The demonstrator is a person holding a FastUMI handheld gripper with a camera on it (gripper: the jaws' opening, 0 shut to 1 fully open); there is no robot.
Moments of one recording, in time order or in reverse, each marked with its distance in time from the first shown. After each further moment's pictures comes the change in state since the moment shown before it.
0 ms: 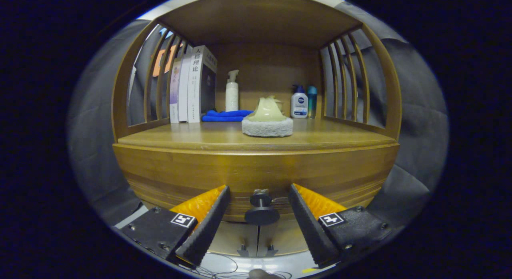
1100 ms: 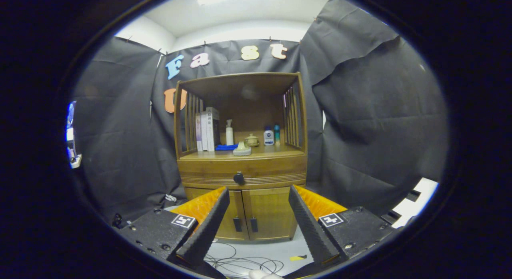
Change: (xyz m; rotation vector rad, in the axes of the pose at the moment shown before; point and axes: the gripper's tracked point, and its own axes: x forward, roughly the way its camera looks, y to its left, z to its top) arm -0.337 -0.078 -0.008 0.054 -0.198 0.014
